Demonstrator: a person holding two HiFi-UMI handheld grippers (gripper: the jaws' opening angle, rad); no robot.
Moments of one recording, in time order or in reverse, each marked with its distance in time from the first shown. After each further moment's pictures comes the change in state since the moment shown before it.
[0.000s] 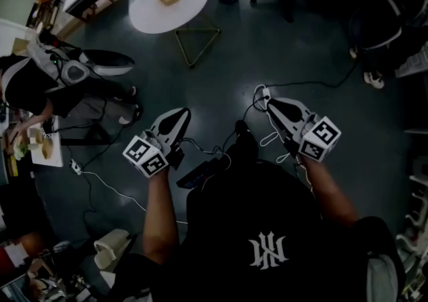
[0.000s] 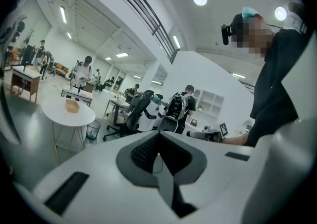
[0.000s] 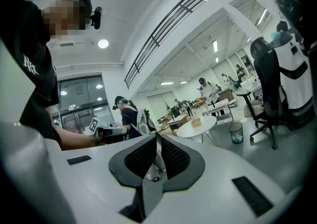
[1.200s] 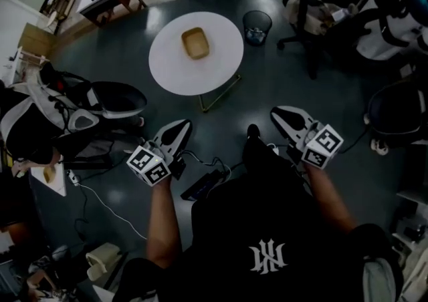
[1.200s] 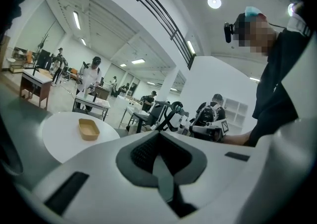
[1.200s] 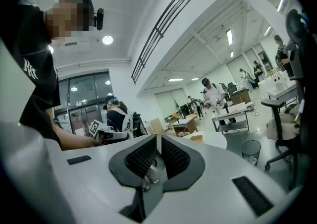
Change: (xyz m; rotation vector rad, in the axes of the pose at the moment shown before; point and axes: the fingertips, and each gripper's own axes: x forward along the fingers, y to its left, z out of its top) left arm 0.116 0.265 0.131 -0.052 -0.073 0.147; right arm 0.259 -0.199 0.133 -0.066 0.066 0.133
